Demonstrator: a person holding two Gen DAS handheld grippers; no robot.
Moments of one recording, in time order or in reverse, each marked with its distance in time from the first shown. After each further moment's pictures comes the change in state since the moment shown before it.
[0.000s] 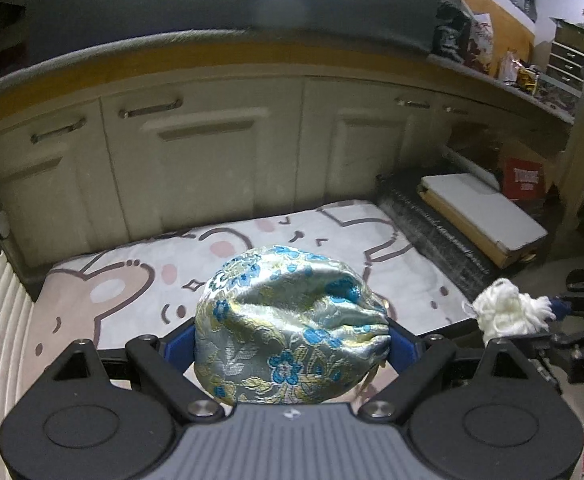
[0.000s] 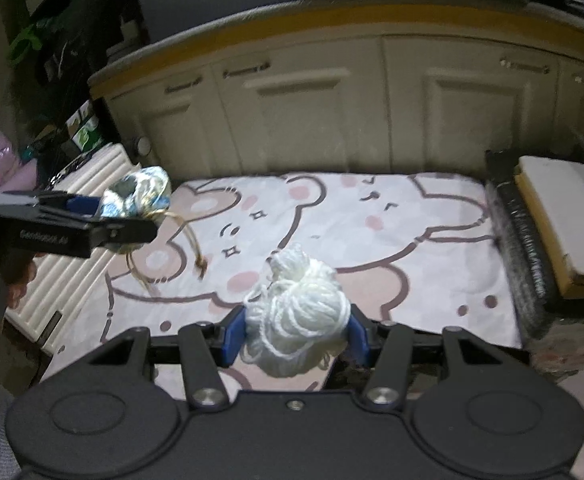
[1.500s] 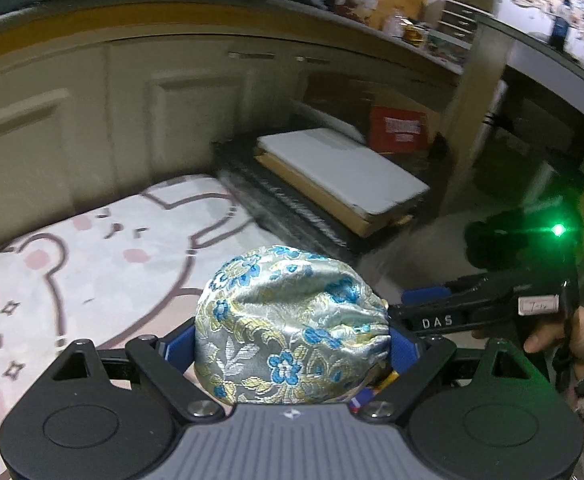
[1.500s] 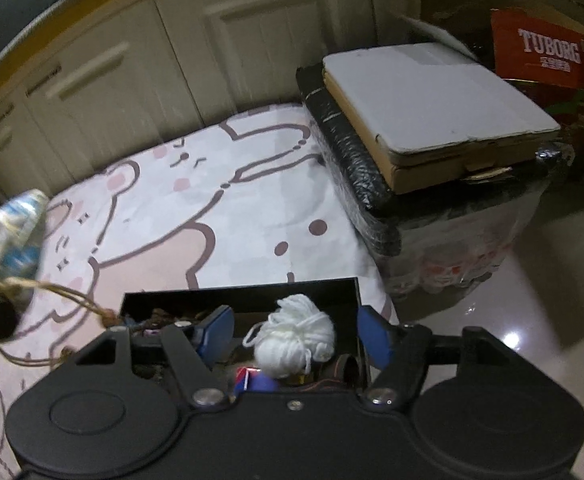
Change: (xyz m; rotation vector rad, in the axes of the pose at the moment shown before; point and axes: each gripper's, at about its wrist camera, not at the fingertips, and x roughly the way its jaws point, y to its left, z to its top) left arm 0.080 -0.129 0.005 0.142 0.087 -0.360; right arm 0.029 -0.137 -0.050 0.329 0.077 -0.281
